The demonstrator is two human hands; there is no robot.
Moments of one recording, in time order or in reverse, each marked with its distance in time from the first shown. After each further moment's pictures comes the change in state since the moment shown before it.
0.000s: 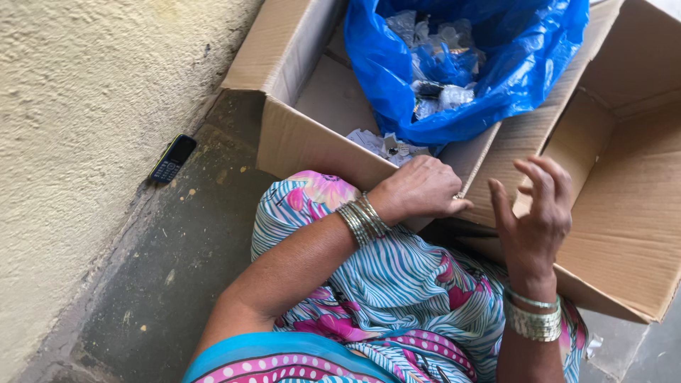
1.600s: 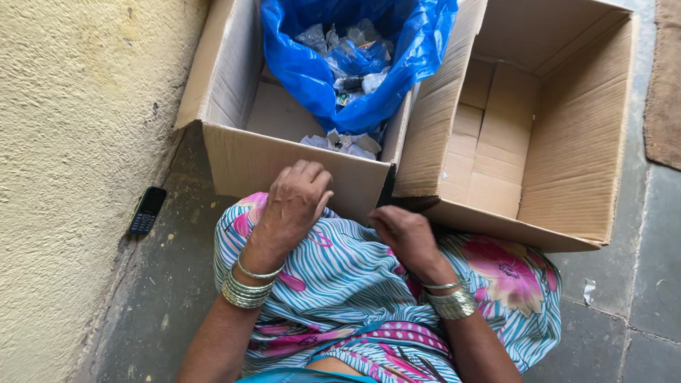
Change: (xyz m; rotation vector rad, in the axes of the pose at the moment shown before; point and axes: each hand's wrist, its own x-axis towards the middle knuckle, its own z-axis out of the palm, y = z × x) left_hand -0.117 0.020 -0.072 0.218 0.171 -0.198; right_hand -0.084 -0.009 0.055 0.322 -0.305 -0.026
